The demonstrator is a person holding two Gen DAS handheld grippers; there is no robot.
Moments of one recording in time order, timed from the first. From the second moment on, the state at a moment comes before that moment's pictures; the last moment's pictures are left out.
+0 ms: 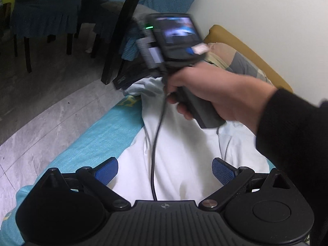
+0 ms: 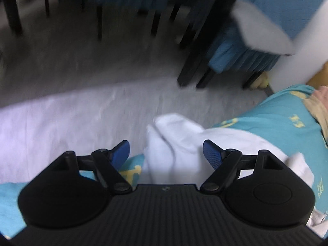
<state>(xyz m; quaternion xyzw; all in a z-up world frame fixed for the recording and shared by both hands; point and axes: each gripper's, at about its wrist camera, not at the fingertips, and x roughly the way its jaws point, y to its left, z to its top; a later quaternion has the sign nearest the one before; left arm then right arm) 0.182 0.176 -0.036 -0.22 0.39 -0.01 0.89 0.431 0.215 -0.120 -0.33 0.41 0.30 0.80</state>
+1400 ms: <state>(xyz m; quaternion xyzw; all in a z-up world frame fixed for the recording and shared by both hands) 0.172 0.113 -0.053 -0.14 0.36 -0.09 0.92 0.347 -0.152 -0.060 0.17 0.27 0.02 0.95</state>
